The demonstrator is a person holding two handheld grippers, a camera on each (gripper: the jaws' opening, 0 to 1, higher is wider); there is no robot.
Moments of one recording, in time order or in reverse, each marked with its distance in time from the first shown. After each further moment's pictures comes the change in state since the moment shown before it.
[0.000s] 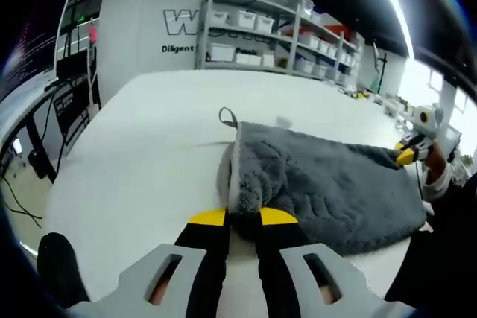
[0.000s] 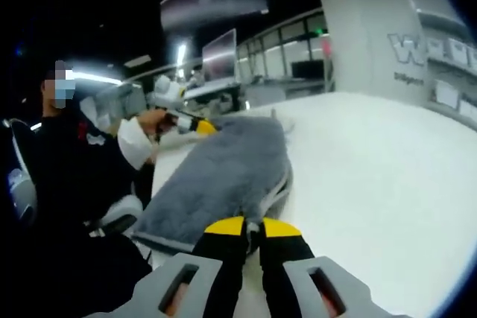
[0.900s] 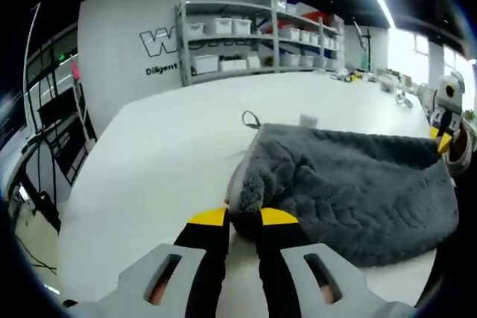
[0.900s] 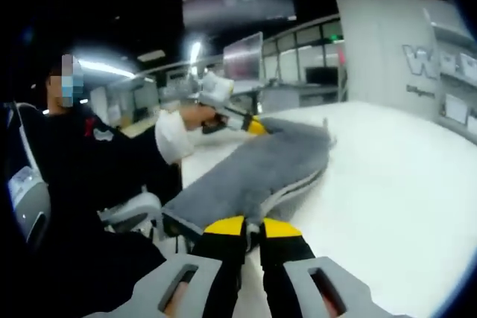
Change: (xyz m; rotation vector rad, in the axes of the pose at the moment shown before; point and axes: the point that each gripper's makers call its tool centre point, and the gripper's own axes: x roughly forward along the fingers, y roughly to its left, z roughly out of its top) left arm 0.041 0.000 0.030 0.199 -0.039 0.008; right arm -0.008 0.058 0.007 -0.071 -0.003 0.049
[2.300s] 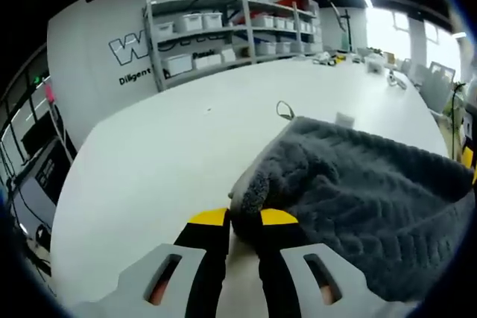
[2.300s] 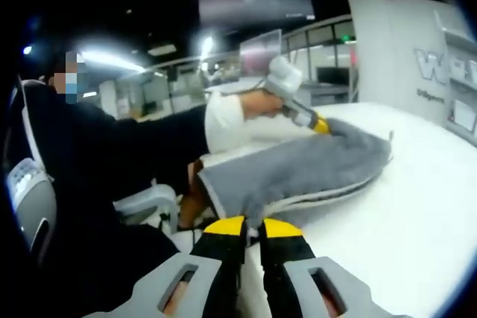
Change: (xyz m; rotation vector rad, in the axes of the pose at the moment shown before) left arm 0.088 -0.042 0.050 0.132 0.040 -0.093; right arm -0.002 0.040 -0.012 -0.040 0.015 0.050
